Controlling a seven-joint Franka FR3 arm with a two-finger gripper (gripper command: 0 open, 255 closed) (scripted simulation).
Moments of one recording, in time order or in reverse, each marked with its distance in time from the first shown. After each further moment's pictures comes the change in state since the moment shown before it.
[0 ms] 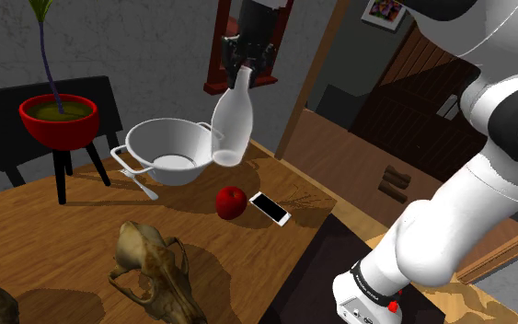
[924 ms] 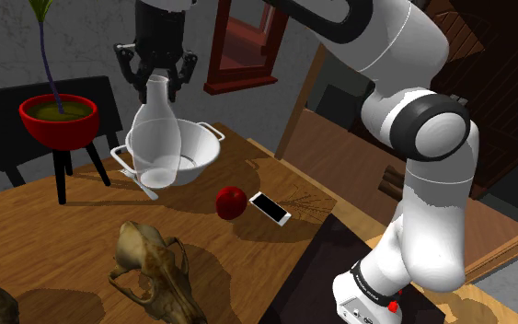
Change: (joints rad) arm 0.258 0.512 0.097 0.577 -0.186 -0.100 0.279
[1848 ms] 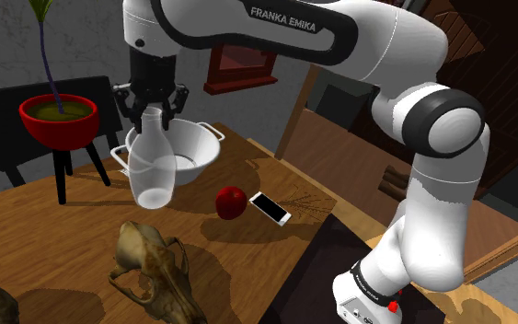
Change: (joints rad) arm -0.035 -0.063 0.006 -0.282 0.020 0.216 0.027
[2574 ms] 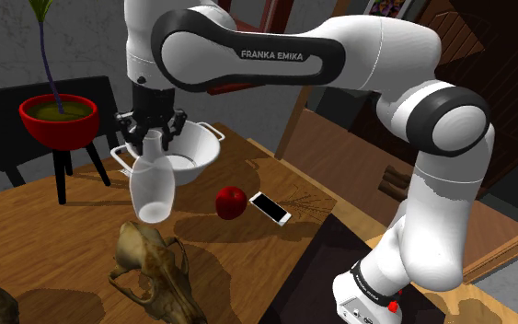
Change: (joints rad) arm -0.022 -0.026 -0.002 -0.188 0.005 0.162 0.010
